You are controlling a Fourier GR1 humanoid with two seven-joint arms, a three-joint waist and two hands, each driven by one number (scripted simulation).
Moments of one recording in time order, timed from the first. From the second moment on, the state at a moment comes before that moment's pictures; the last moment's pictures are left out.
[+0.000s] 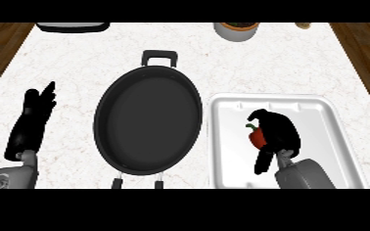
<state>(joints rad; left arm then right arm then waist) -0.09 0.32 0.11 -1.45 -0.15 0.10 0.39 -0.17 -0.20 0.30 -1.40 0.96 0.25 0.51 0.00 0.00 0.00</state>
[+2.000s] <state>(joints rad) -0.10 0.30 0.17 -1.44 -0.18 0.05 0.38 -0.09 -0.30 0.15 -2.32 0.85 0.17 0.30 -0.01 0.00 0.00</state>
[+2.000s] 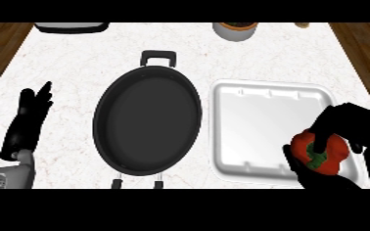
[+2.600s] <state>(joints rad) -0.11 0.28 0.15 -1.45 -0.20 0.05 0.40 -0.68 -0.08 0.32 -2.24 0.82 0.49 0.81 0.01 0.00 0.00</state>
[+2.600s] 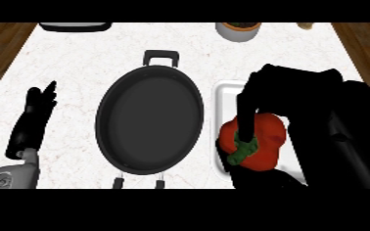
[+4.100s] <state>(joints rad) -0.14 0.28 0.17 -1.45 -0.20 0.02 0.40 -0.89 0.00 0.58 -1.44 0.40 -0.36 0.78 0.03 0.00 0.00</state>
